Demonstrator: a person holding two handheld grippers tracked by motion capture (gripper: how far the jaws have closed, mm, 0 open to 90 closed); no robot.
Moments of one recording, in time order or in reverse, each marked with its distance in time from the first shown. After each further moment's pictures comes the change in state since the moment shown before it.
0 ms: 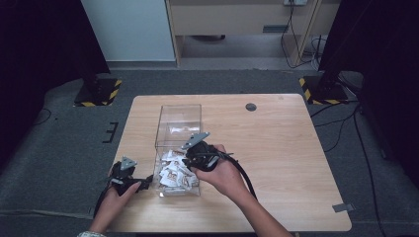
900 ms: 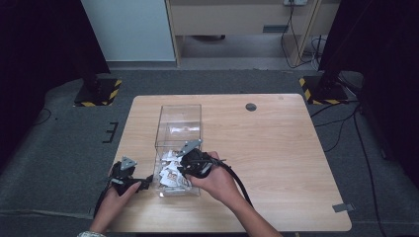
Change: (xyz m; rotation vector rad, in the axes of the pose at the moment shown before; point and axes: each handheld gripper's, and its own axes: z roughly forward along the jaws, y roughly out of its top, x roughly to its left) left arm 0.000 0.000 0.000 0.000 -0.001 0.000; right arm 0.015 -0.010 0.026 0.026 0.051 0.000
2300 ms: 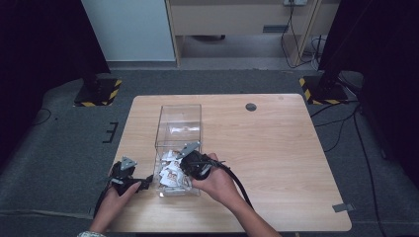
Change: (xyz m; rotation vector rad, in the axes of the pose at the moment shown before) left arm 0.000 0.000 0.000 0.000 0.000 0.000; right arm 0.001 -0.004 0.007 0.010 -0.006 -0.018
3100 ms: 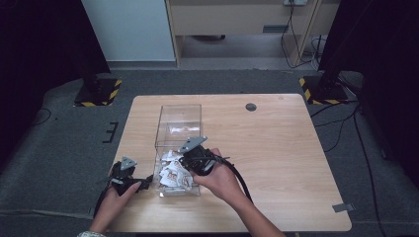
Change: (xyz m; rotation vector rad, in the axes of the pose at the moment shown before) left arm 0.000 0.000 0.000 0.001 0.000 0.001; right arm -0.005 0.011 -0.025 -0.088 0.003 0.018
